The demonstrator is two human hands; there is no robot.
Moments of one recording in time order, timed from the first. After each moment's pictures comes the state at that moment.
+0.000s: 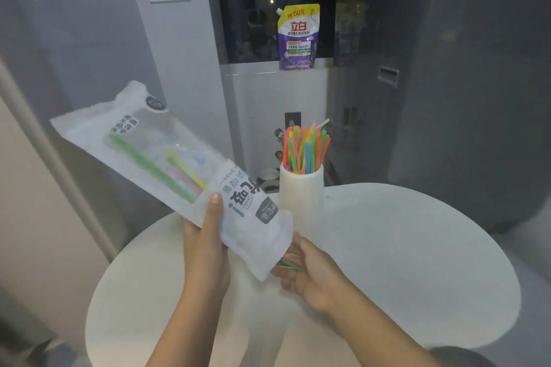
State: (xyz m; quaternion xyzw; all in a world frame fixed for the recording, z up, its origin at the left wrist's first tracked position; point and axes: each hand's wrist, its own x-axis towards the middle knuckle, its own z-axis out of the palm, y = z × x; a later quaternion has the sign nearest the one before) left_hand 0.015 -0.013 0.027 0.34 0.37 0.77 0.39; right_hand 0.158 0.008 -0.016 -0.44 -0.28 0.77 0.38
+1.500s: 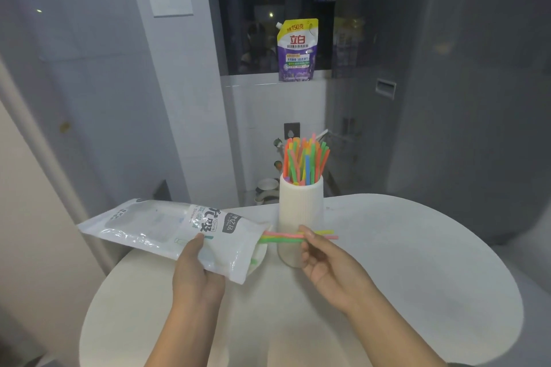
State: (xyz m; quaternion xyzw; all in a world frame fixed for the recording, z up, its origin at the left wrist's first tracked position) left_hand -0.007 -0.006 0.002 0.06 0.34 0.78 0.53; right_hand 0.182 0.016 0.002 -0.29 -0.16 0.79 0.52
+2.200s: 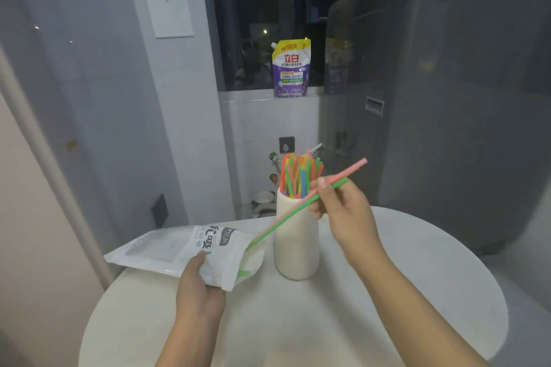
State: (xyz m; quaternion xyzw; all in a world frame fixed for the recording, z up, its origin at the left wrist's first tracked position) left_hand -0.006 -0.009 0.000 0.02 0.33 0.76 0.55; right_hand 0.192 0.016 0.088 -0.41 -0.55 0.37 0.62
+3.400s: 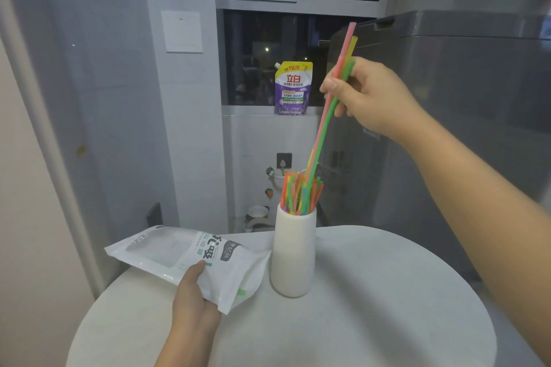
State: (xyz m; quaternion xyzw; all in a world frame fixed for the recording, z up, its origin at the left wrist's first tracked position) left_hand -0.008 -0.013 0.007 0.03 0.33 0.74 0.58; right_hand 0.218 0.037 0.271 -0.38 -0.81 0.03 0.45
